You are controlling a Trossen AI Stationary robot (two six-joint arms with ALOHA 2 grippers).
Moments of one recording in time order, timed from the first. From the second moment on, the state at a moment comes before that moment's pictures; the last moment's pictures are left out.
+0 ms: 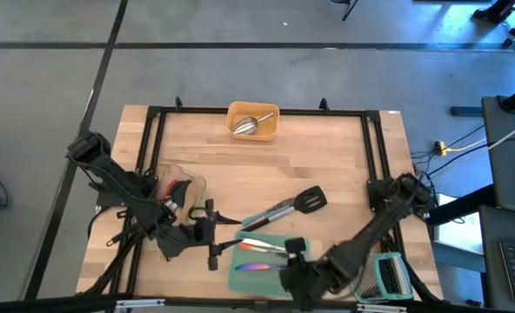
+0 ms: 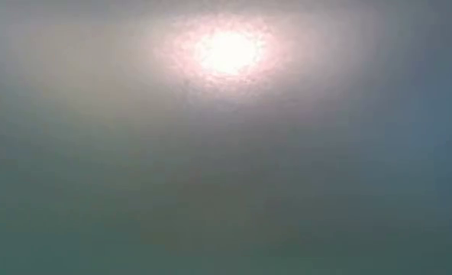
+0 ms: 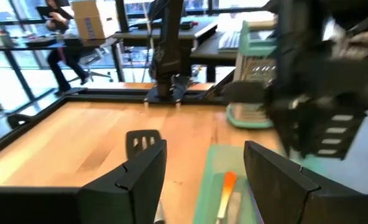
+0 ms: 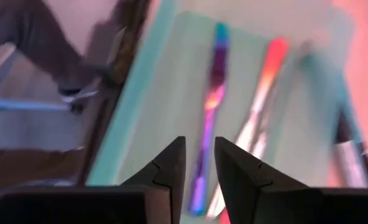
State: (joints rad) left arm -0.71 1.46 0.91 0.29 -0.88 -0.20; right arm 0.77 1.98 1.67 -0.84 0.31 0.45
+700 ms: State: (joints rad) left arm -0.56 1.55 0.90 0.40 -0.94 -0.09; right arm 0.75 1.55 0.89 -0.08 0.46 0.31
